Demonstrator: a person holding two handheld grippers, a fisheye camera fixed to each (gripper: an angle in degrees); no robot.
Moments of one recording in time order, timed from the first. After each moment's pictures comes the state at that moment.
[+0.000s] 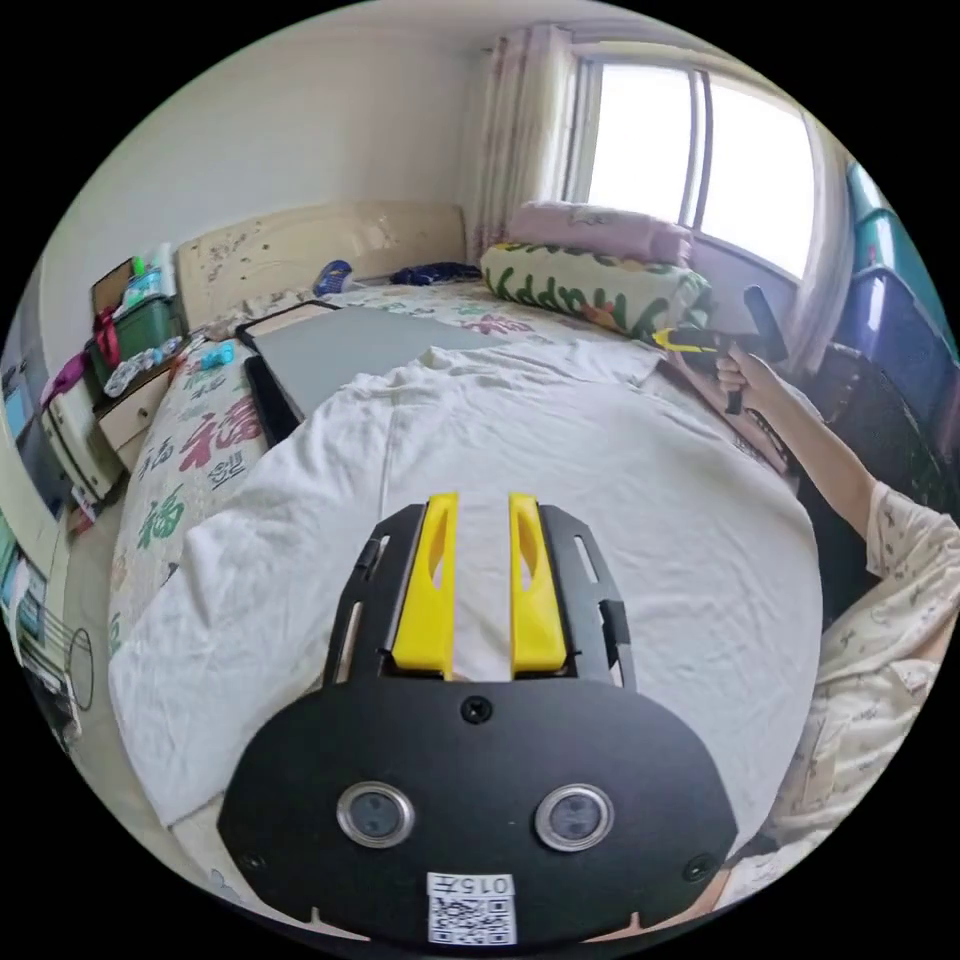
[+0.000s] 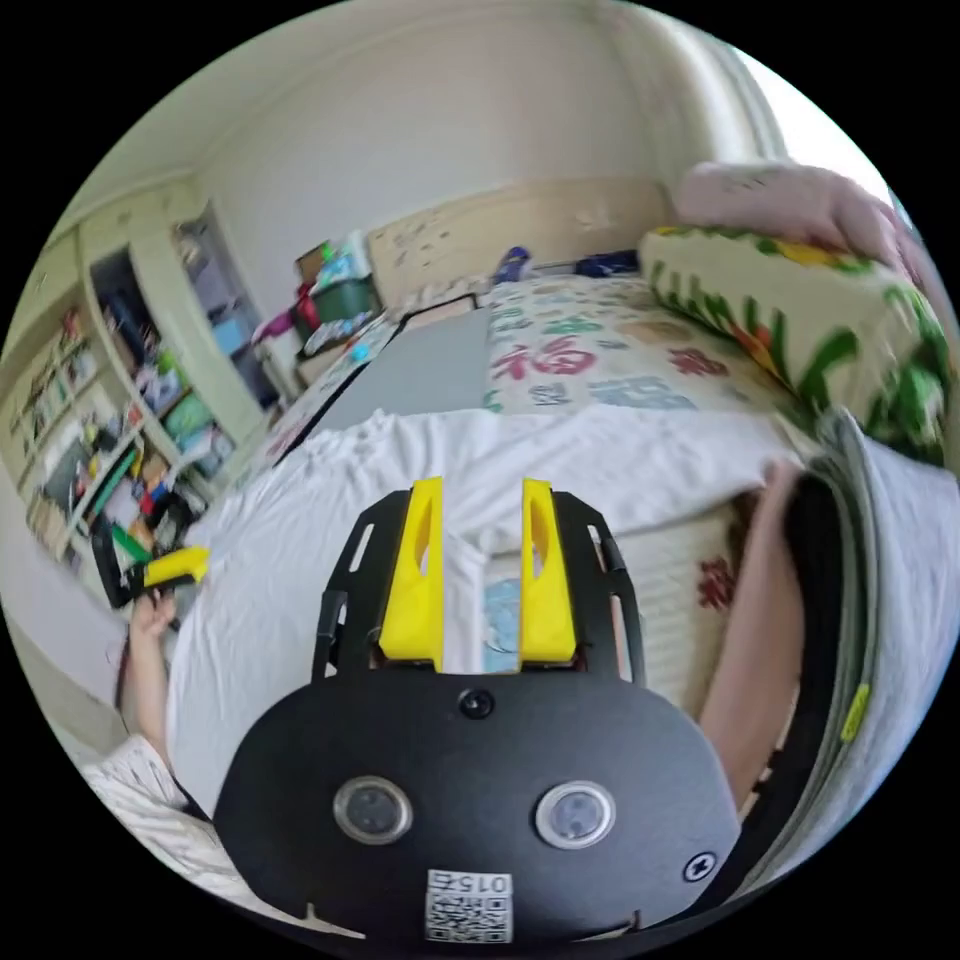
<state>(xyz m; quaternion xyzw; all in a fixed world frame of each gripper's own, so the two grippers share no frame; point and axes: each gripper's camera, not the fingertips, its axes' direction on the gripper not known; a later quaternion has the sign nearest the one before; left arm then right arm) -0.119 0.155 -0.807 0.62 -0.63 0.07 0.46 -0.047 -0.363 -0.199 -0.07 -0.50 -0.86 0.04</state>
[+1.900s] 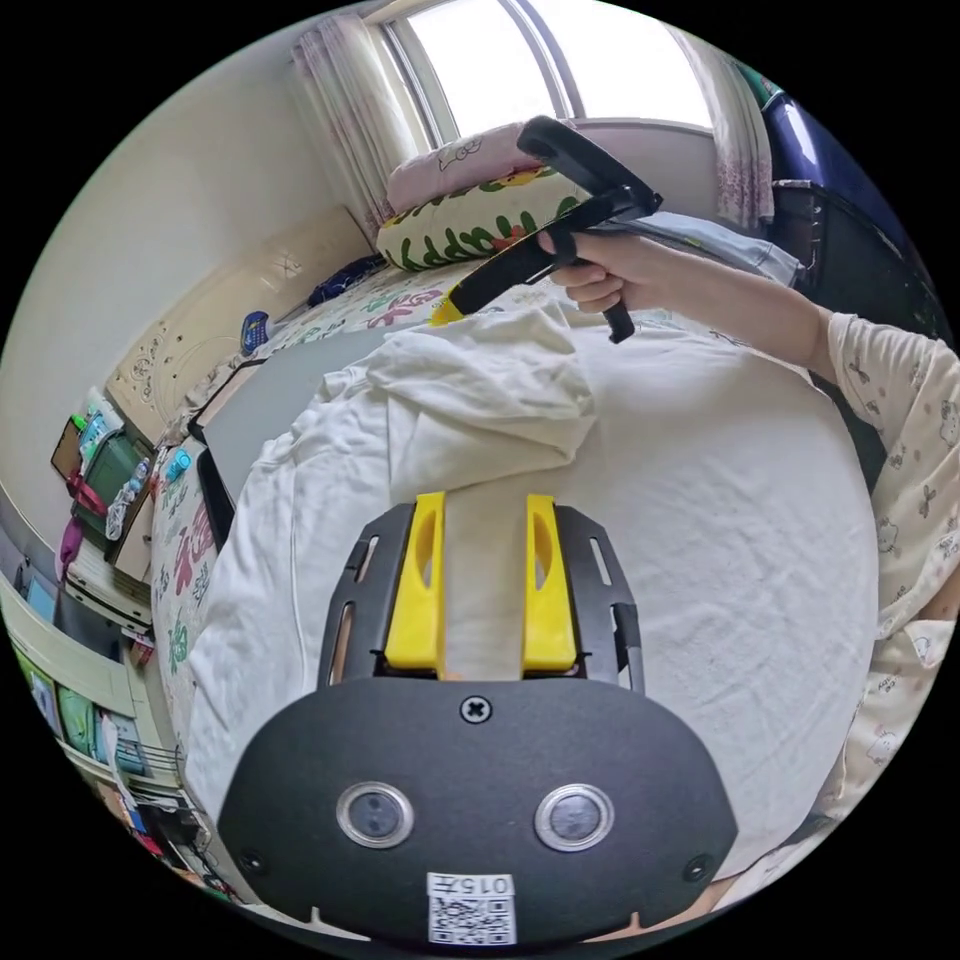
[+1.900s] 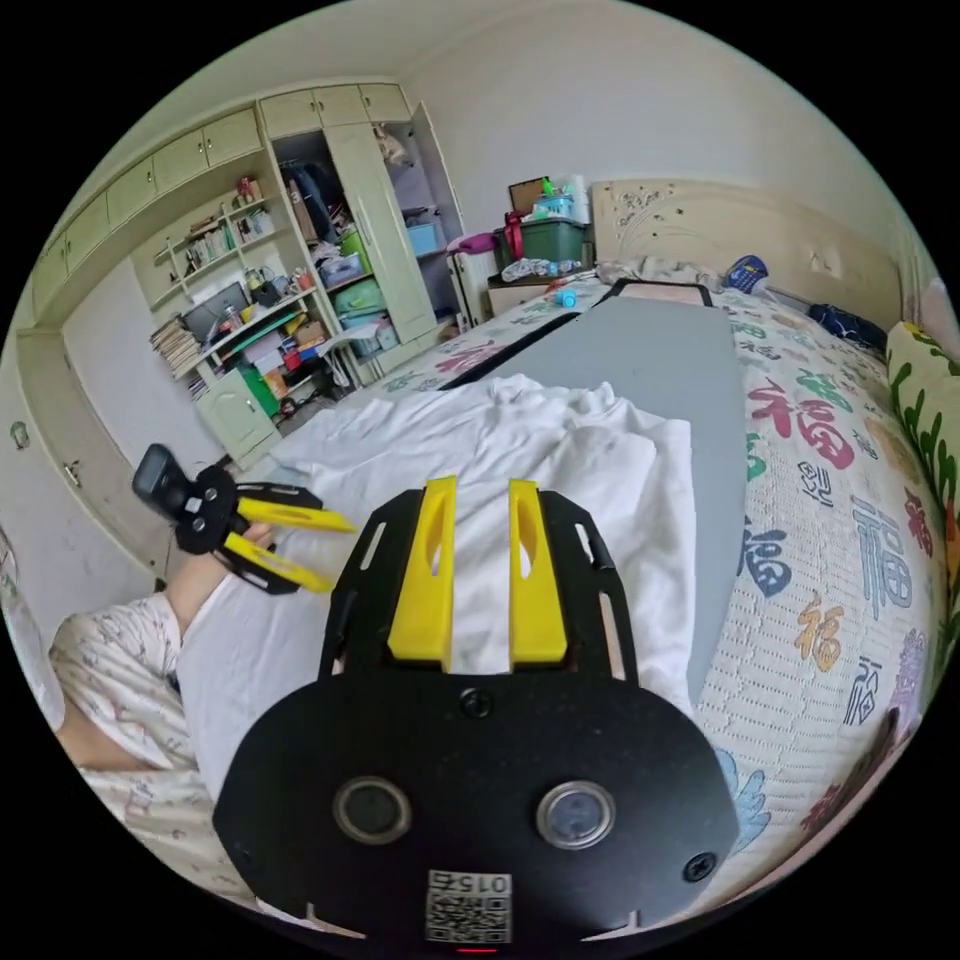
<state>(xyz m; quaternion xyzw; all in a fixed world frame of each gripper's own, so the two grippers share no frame) -0.106 0.084 -0.708 0.44 -0.77 0.10 0.46 0.108 -0.287 -0.173 -0.12 -0.43 -0.85 -0.27</state>
